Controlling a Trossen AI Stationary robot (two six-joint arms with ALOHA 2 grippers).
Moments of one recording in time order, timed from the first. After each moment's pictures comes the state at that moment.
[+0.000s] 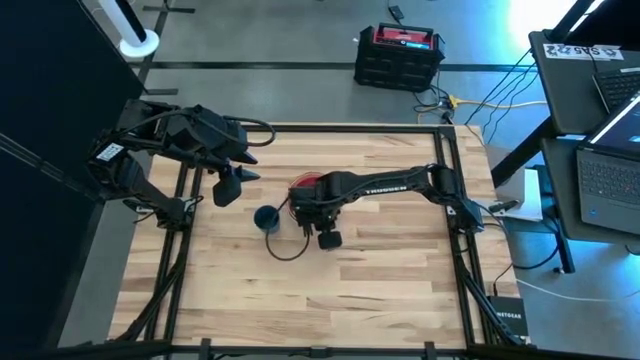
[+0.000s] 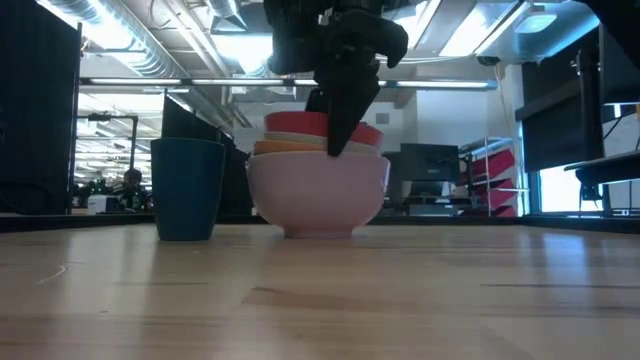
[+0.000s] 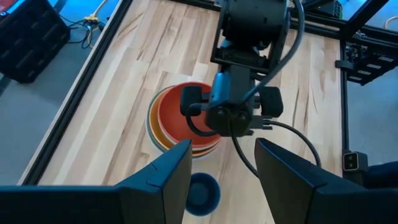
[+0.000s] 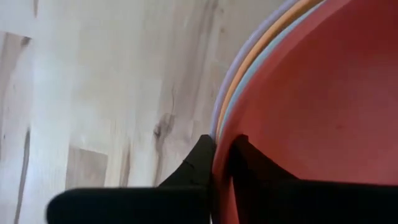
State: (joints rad) left arm -0.05 1.53 2.28 -1.57 -0.17 -0.26; right arm 0.02 2.18 1.88 -1.14 -0.15 -0.16
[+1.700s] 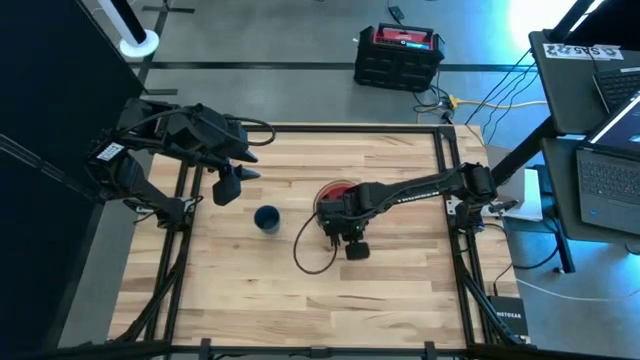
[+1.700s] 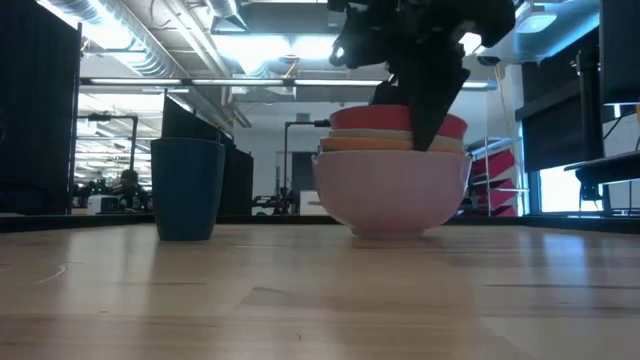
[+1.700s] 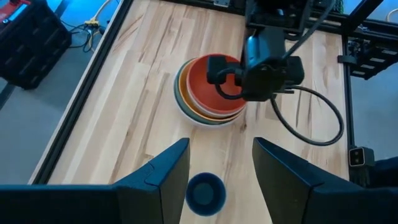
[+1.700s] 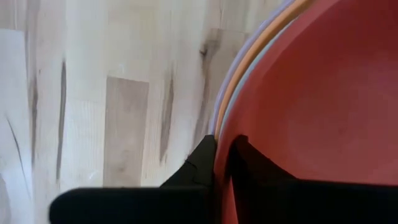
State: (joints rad) left arm -0.04 1.53 2.28 -1.57 -0.17 -0.21; right arm 0.12 1.93 1.50 -1.05 -0.19 -0.02
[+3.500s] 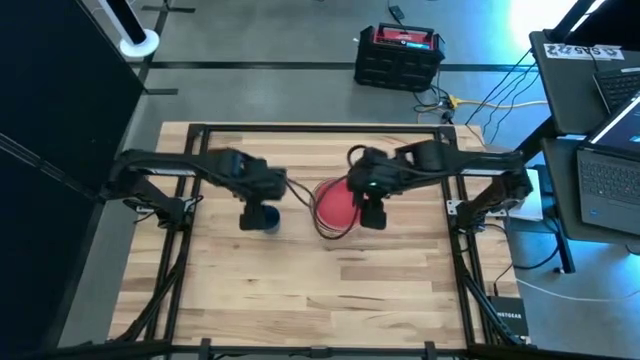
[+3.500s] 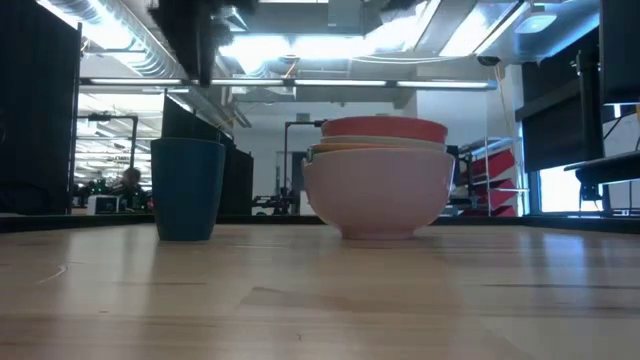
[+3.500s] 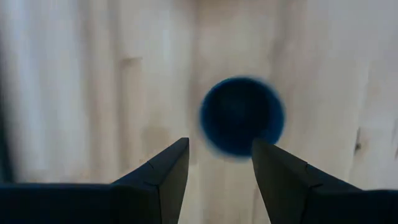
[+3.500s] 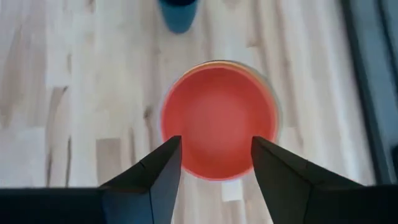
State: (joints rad) left arm -0.01 1.53 1.43 -1.28 -0.12 0.02; right arm 0.10 1.61 1.86 -1.31 0.15 0.14
